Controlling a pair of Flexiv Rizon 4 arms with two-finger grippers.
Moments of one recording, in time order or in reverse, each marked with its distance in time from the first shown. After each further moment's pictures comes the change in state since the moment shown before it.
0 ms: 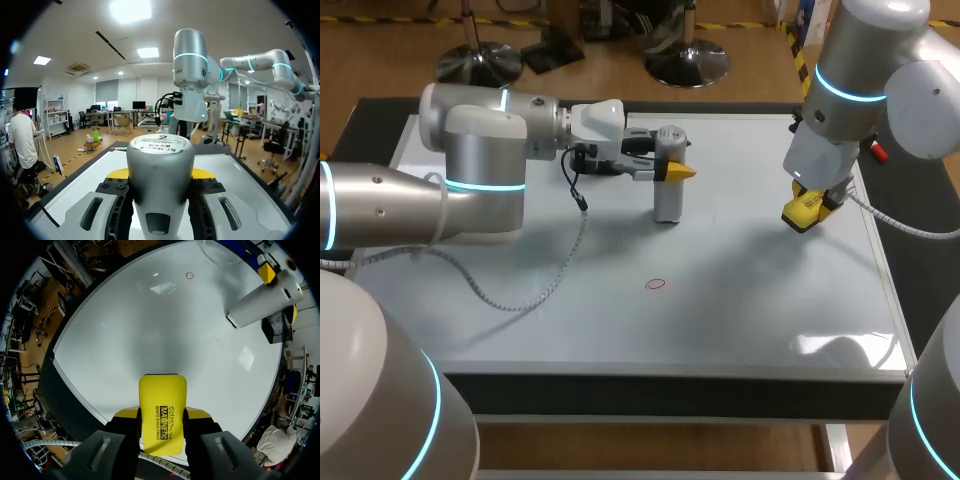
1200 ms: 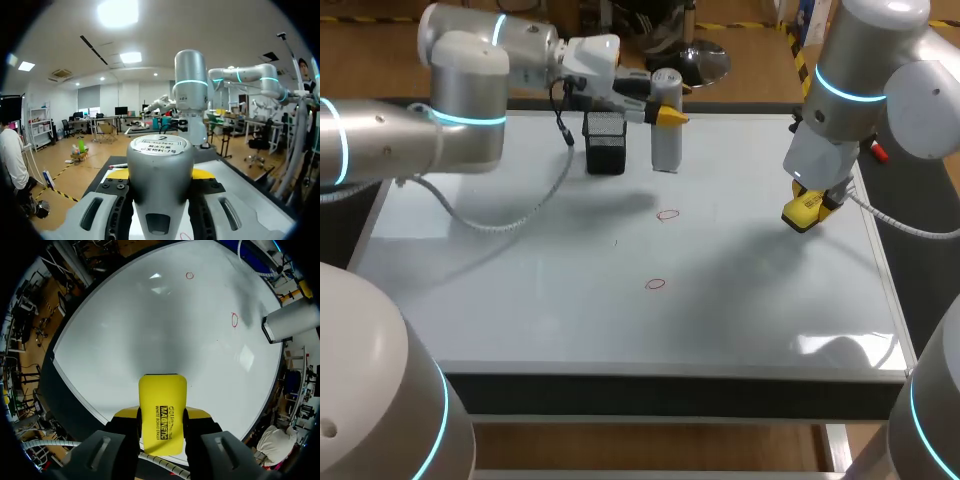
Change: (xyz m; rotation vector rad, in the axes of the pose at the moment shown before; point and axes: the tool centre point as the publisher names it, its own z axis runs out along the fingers) left arm -0.053 -0.070 -0.014 0.027 0.181 0.064; right arm 0.000 0.000 0.000 0.000 0.000 0.000
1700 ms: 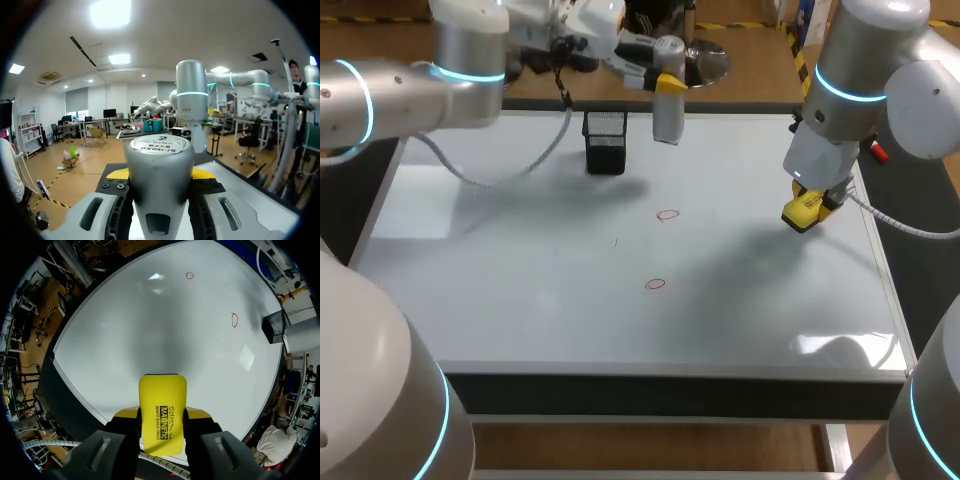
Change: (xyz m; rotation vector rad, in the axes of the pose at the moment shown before) left arm -0.033 -0.033 -0.004 0.012 0.117 0.027; right arm 0.000 0.000 0.000 0.000 0.000 0.000
